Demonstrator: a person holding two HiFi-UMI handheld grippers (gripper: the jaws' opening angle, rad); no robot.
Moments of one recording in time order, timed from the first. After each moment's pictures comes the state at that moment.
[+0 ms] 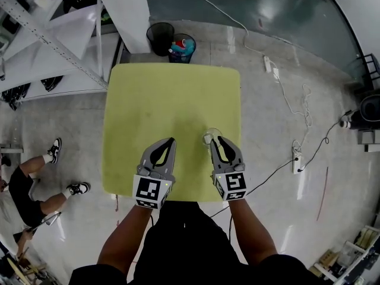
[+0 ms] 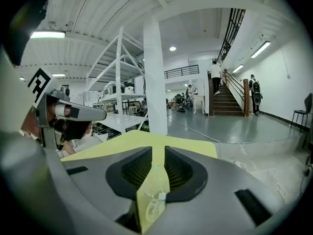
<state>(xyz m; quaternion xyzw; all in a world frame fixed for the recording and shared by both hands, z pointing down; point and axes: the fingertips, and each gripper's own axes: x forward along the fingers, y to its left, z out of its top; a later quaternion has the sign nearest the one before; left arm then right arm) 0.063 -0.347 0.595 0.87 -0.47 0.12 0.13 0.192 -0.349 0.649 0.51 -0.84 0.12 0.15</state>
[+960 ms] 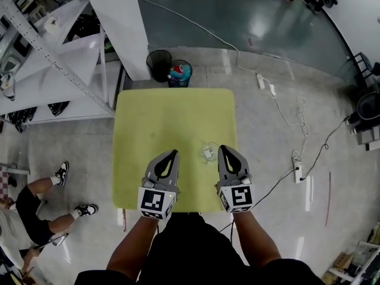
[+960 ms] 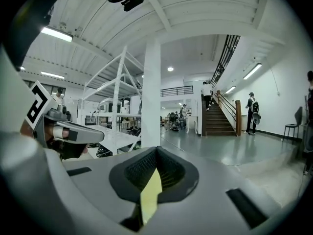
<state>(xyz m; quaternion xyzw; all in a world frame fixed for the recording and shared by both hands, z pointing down) 0.066 -0.341 0.531 0.88 -0.46 0.07 0.09 0.200 -0.347 0.535 0.56 -0.82 0.04 0.08</state>
